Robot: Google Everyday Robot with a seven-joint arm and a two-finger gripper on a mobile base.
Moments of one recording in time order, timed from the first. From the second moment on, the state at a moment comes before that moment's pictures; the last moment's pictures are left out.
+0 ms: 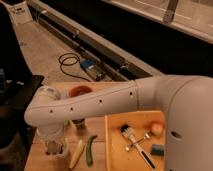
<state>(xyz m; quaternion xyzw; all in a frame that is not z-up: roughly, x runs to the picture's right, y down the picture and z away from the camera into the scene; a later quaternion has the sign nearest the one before) -0.216 0.231 0.619 -0.20 -0.32 -0.65 0.66</state>
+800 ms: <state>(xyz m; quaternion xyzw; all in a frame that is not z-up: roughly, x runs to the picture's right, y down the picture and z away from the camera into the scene) -0.211 0.240 0.635 -0.17 -0.34 -0.63 0.68</state>
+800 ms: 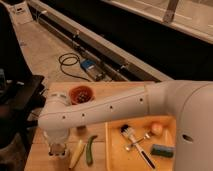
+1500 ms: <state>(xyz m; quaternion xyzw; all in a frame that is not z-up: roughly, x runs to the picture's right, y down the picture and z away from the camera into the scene) -0.217 0.249 0.644 -0.16 -0.36 -0.62 0.68</state>
